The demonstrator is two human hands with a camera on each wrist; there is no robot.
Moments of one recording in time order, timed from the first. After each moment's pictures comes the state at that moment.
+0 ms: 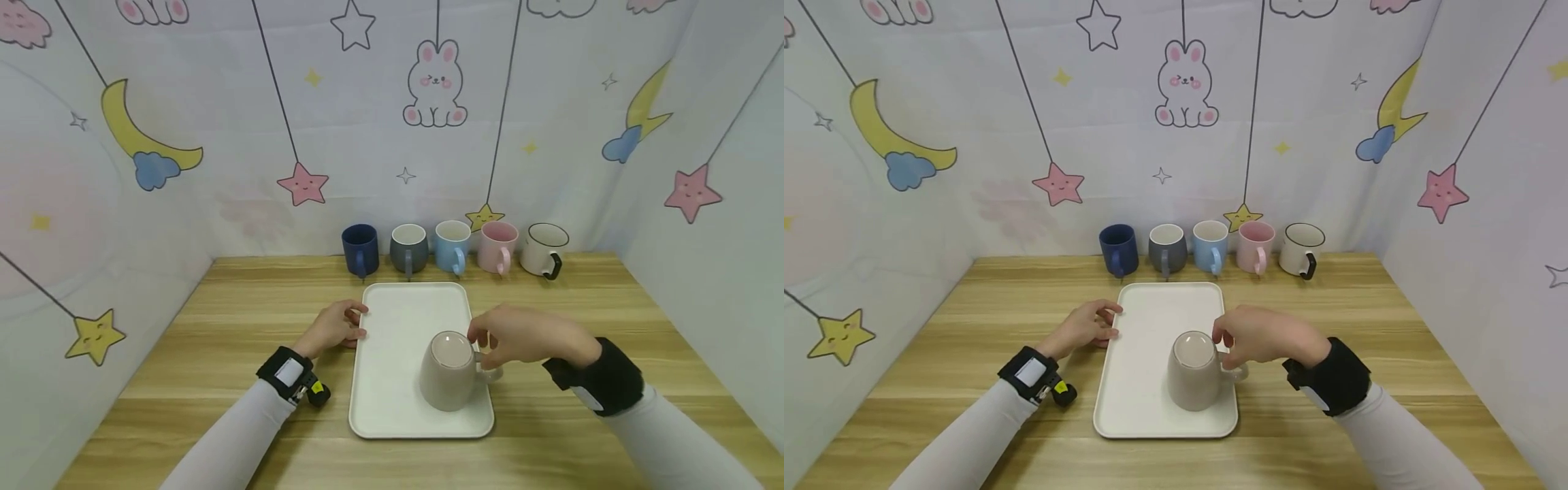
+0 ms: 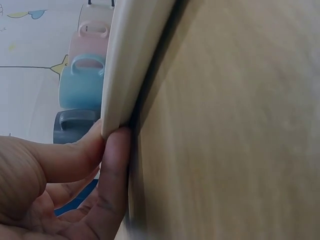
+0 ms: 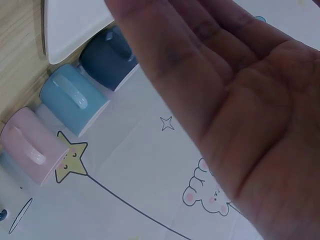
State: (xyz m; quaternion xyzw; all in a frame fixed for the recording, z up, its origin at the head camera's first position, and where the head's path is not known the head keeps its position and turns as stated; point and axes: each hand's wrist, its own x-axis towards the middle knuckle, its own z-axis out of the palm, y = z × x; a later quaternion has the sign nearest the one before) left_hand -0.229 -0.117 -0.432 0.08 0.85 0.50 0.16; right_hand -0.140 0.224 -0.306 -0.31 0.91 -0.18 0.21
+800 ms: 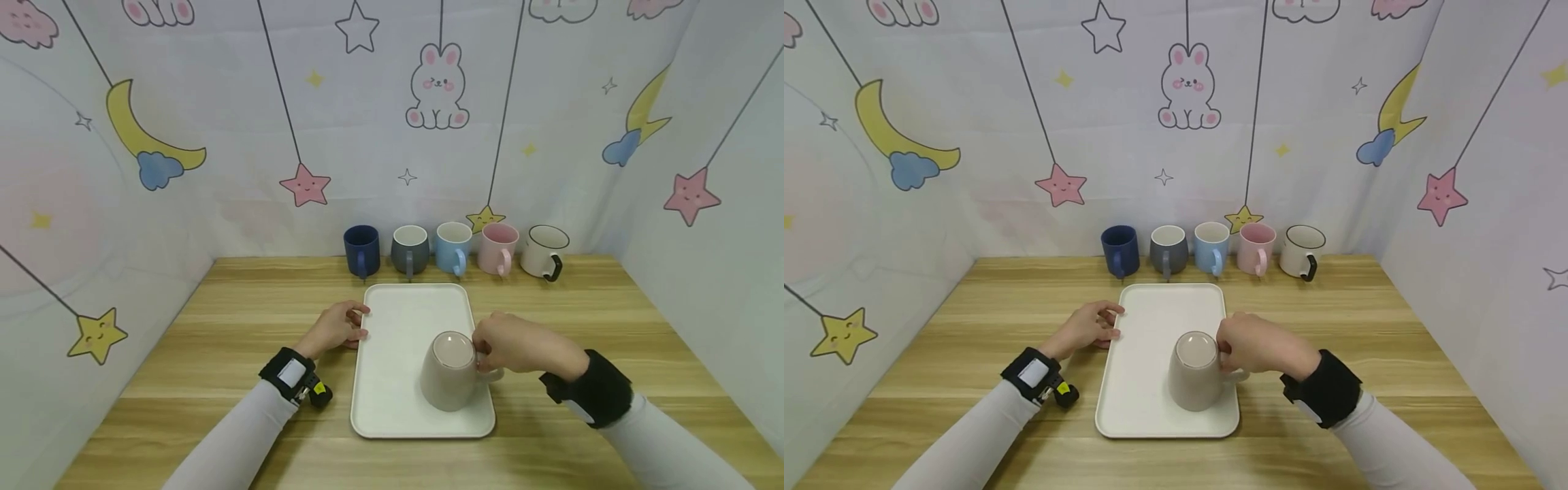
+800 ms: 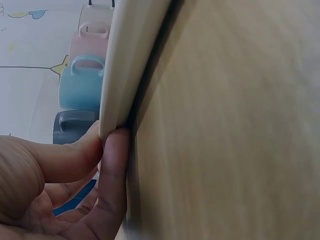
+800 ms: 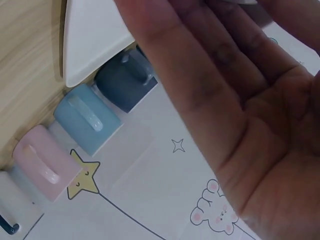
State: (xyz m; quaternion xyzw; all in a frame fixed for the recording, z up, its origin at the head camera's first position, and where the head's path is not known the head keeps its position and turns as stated) left_hand -0.228 -0.119 -0.433 0.09 0.85 0.50 0.15; right_hand -0.132 0.208 -0.326 -0.23 0.94 -0.19 0.19
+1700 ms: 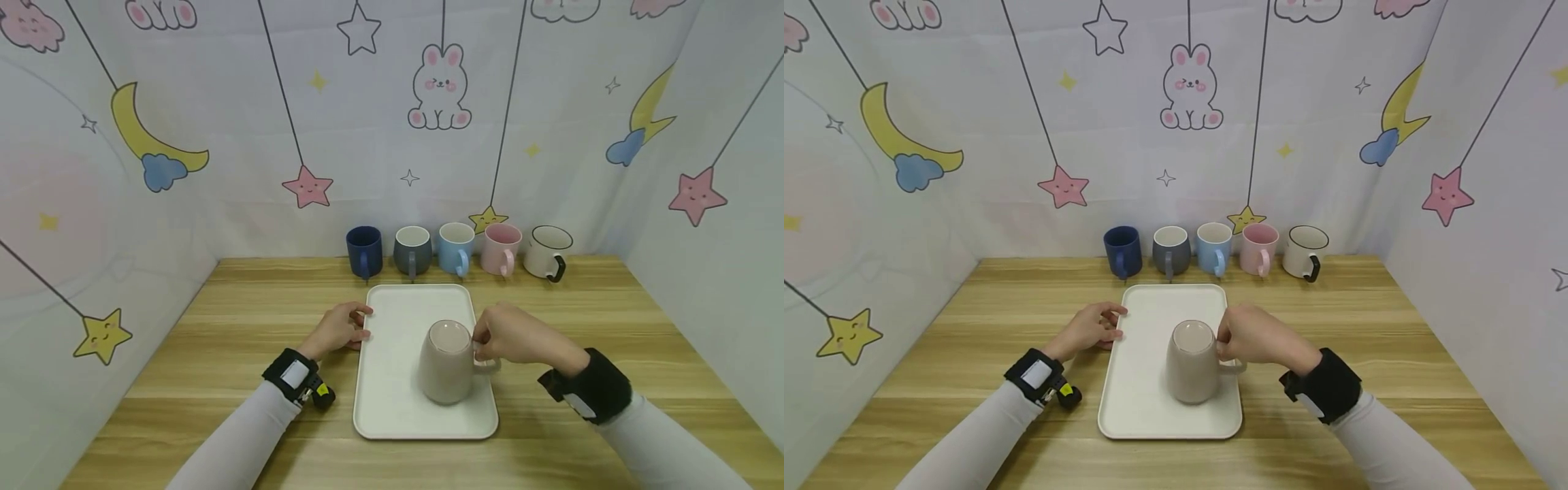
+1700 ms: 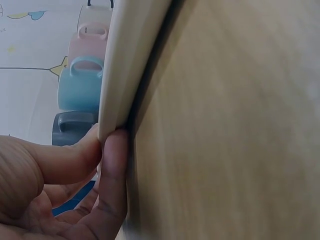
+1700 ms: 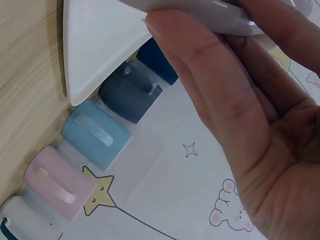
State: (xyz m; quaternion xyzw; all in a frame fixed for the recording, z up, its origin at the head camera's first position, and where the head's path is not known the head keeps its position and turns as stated) left_hand -0.225 -0.116 -0.432 0.08 0.85 0.49 0.15; right_hand -0.146 0.214 -0.332 -0.27 0.92 -0.25 0.13
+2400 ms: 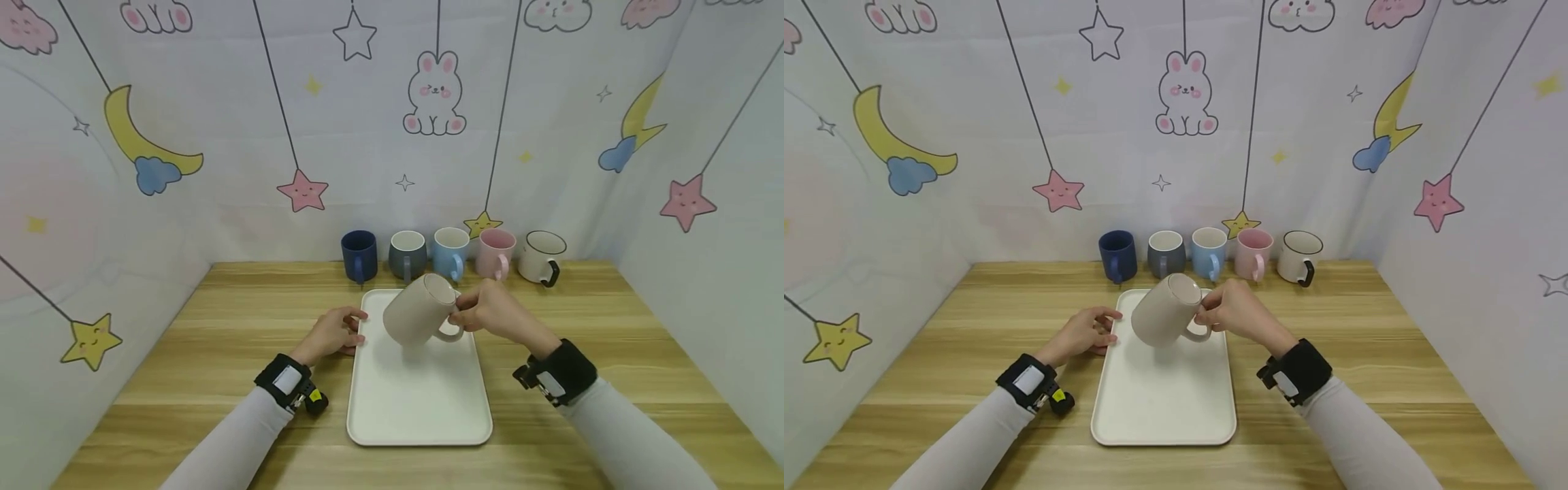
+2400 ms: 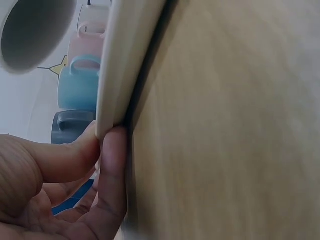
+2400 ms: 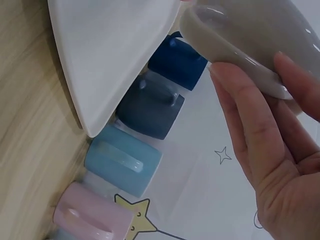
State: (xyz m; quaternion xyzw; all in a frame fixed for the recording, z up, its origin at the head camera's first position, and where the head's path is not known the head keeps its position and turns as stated) left_hand -0.225 -0.117 -0.433 0.09 0.85 0.50 0.15; right_hand -0.183 0.212 -0.347 -0.17 0.87 -0.45 0.09
